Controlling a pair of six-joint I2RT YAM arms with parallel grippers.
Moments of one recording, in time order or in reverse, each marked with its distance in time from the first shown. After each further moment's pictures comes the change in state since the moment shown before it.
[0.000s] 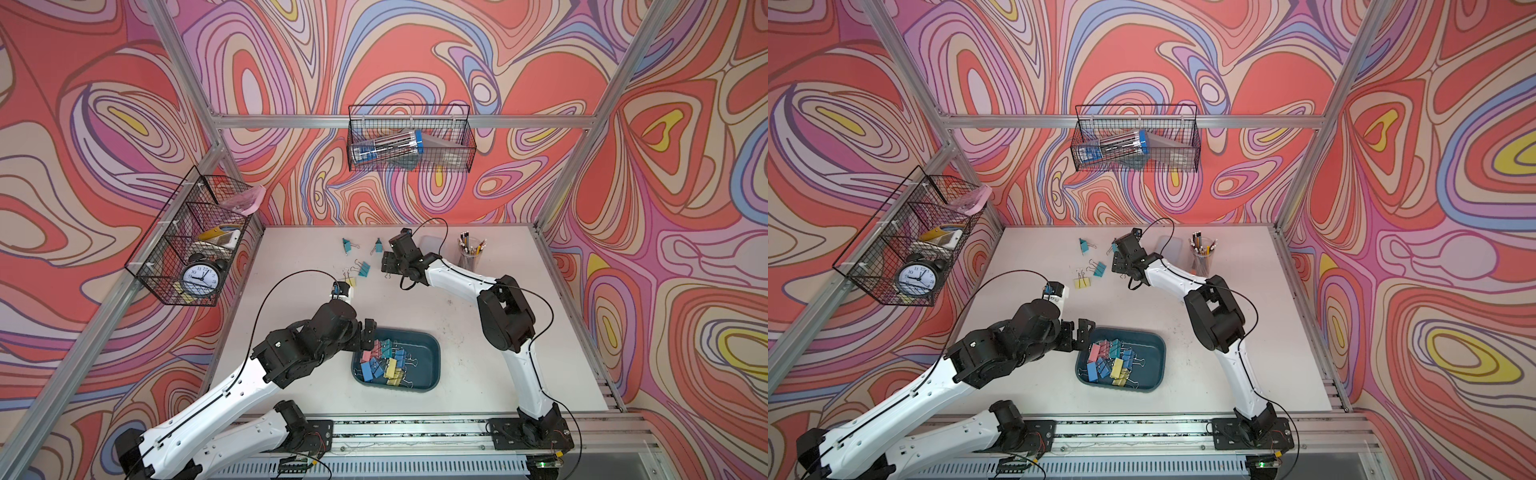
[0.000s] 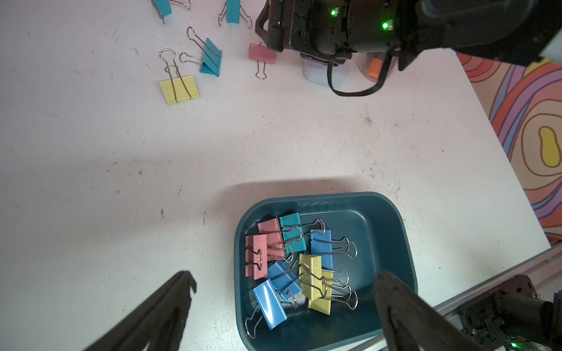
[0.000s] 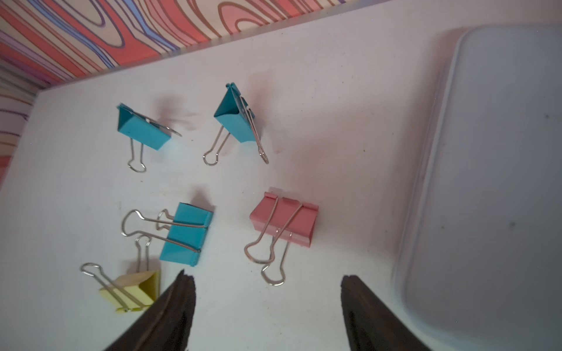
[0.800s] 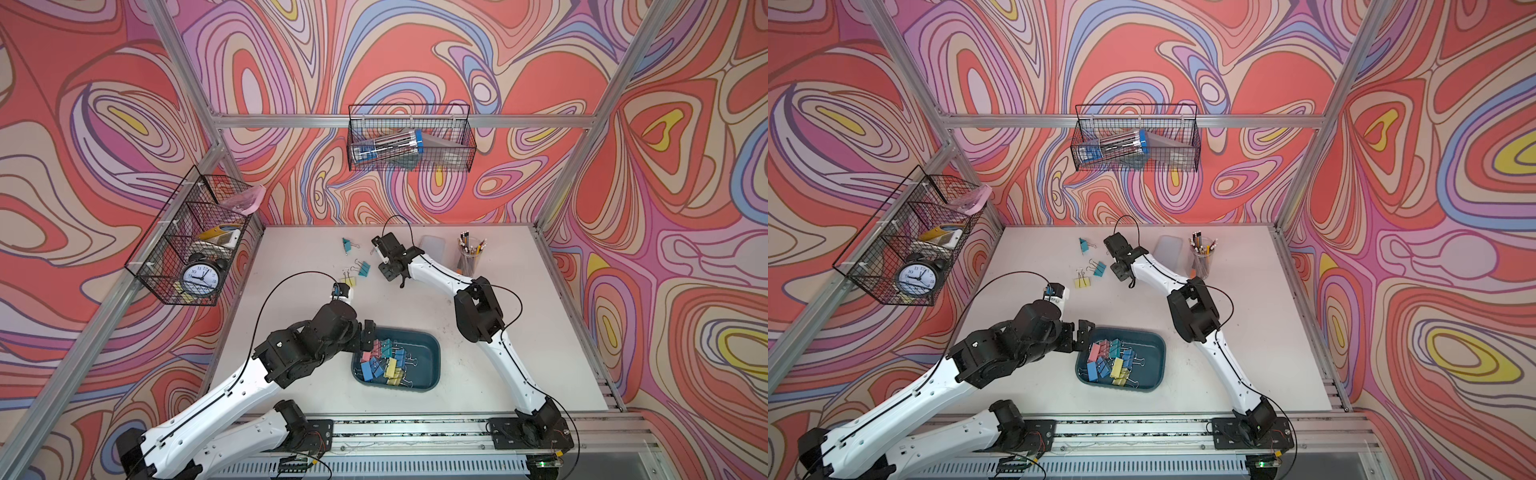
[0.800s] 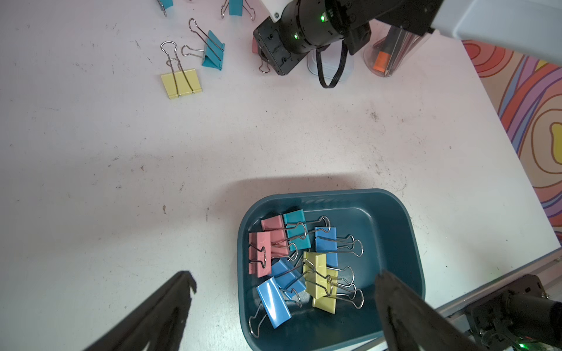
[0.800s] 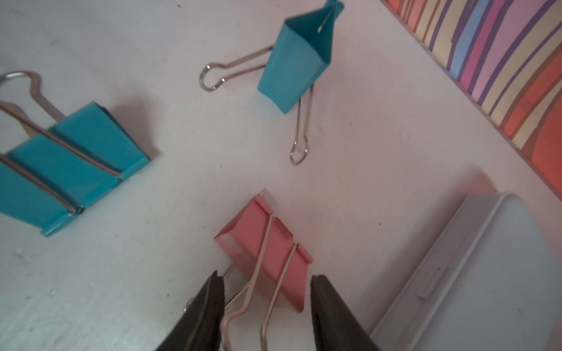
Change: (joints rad) left arm 0.006 0.005 -0.021 0.003 0.000 0.002; right arm 0.012 0.299 0.432 -0.292 0.081 -0.668
